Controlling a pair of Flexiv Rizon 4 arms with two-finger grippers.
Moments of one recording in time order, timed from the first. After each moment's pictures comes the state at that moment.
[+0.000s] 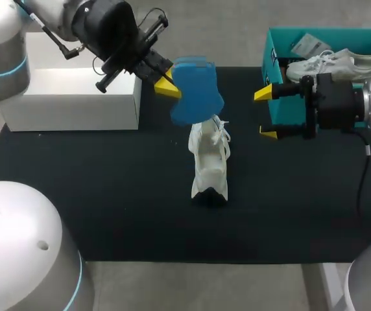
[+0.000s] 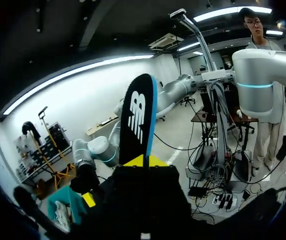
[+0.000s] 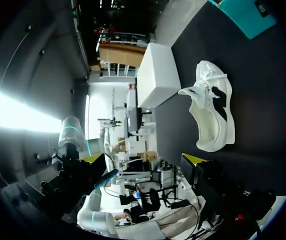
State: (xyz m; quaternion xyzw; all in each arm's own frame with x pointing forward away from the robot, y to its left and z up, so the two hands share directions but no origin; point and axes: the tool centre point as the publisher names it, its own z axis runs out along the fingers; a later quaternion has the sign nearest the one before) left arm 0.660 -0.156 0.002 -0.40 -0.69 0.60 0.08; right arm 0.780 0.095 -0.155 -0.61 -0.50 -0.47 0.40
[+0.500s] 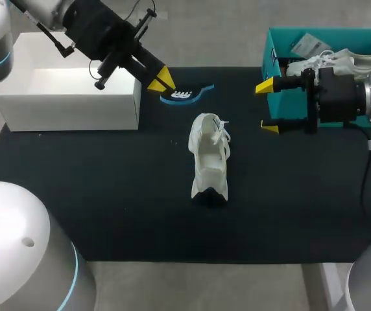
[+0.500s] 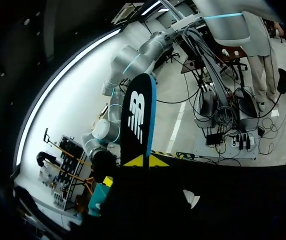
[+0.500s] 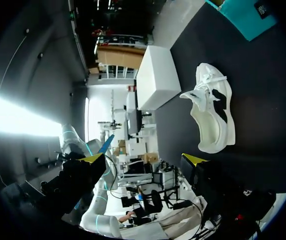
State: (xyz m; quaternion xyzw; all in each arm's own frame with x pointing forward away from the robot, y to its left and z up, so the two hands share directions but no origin) left arm 0.712 -0.140 -0.029 -0.54 -0.67 0.50 -0.10; right arm 0.790 0.091 -0.145 -0.62 -0.49 -0.47 0.40
